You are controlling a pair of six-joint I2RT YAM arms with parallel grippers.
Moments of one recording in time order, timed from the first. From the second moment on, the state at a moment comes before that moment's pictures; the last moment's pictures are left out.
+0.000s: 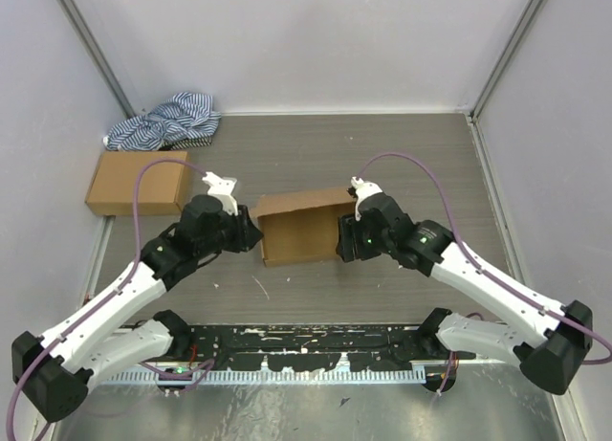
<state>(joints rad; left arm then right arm) -0.66 0.92 0.74 -0.39 -0.02 -0.47 0.78 1.05 0.91 -0.68 0.09 0.45</state>
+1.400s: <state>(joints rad) -0.68 1.36 0.84 -0.37 -0.13 -0.52 0.72 1.48 0.93 -0.41 0.28 0.44</state>
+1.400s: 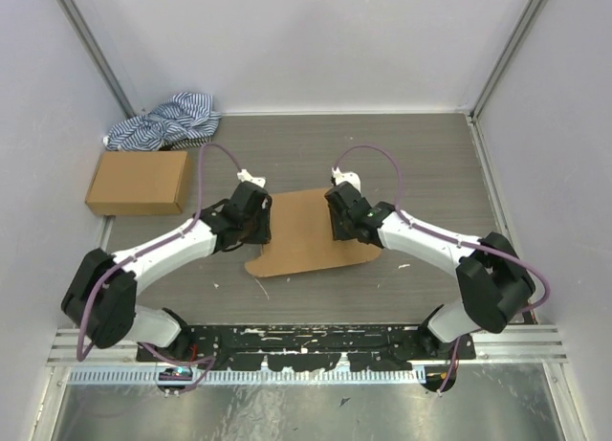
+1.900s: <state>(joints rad) -0.68 1.58 1.04 -0.43 -0.26 -0.44 0.63 1.55 0.97 -0.30 0.21 0.49</state>
